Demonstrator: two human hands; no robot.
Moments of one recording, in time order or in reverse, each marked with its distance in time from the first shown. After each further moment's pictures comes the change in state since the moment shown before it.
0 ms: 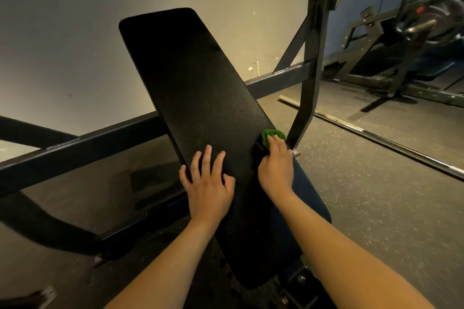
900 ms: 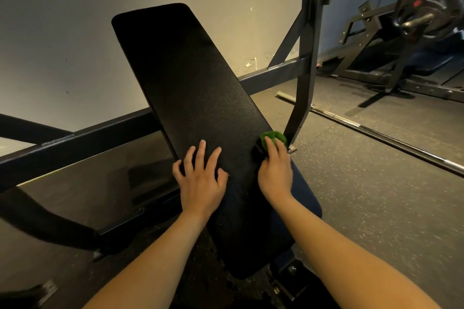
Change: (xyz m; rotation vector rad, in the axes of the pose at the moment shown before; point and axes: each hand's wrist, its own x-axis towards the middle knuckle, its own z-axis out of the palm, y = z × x) left_hand 0.001 -0.003 0.003 0.054 -0.038 0.033; right_hand -0.018 0.028 -0.006 0.020 -0.038 0.012
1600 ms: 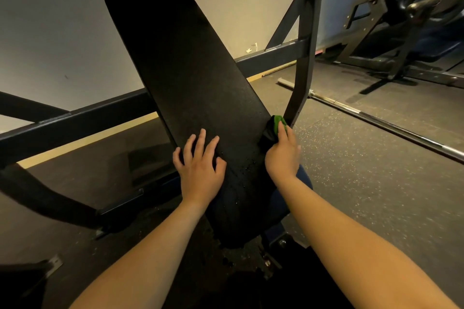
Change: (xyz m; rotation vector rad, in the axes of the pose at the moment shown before) left_hand -0.031 0.017 -0.002 -0.137 -0.023 -0.034; right_hand -0.004 0.025 -0.023 0.020 0.010 0.158
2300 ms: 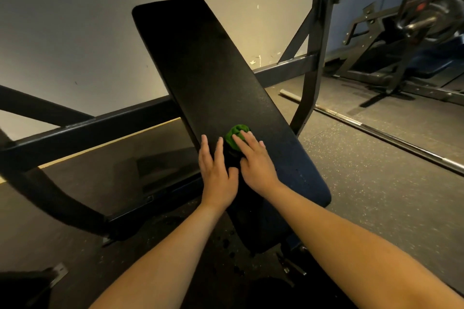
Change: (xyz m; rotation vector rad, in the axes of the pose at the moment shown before) left_hand -0.004 -0.013 -0.023 -0.580 -0.075 -0.105; right_hand -0.044 -0.068 0.042 -0.060 -0.286 -0.579
